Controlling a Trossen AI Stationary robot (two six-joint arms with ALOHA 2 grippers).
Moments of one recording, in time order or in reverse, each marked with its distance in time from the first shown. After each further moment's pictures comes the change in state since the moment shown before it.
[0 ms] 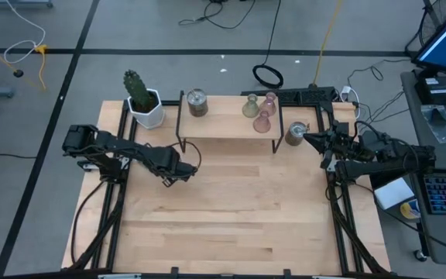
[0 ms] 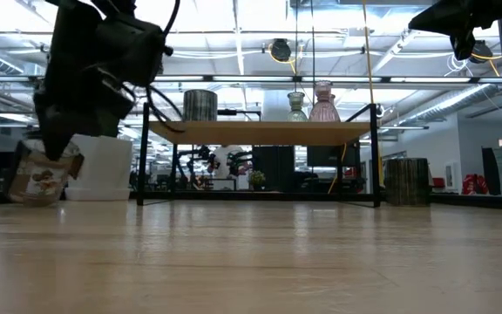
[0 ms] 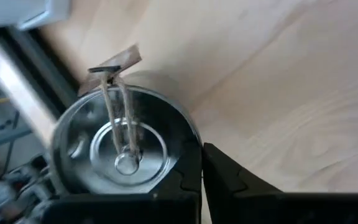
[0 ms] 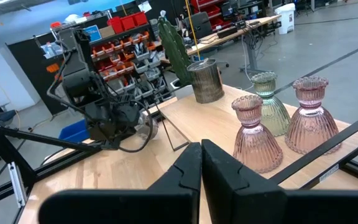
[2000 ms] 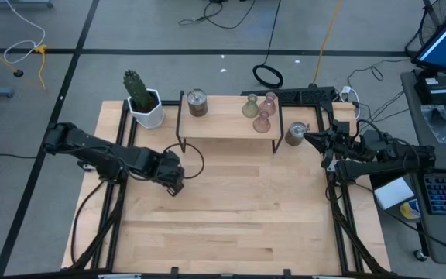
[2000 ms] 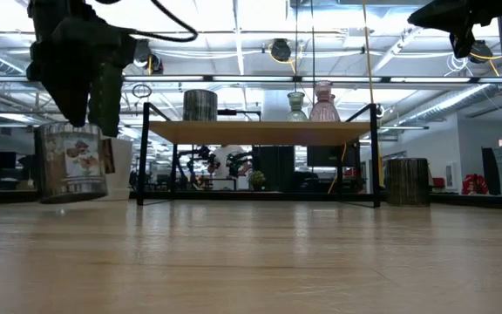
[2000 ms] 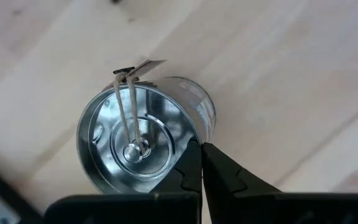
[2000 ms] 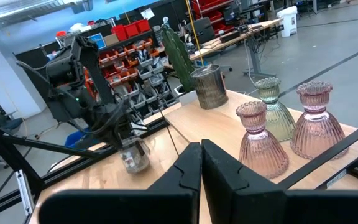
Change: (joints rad) left arm -0.141 -0.240 0.029 0.215 0.087 -0.098; right arm 0.000 0.000 0.000 0.030 -0.005 0.011
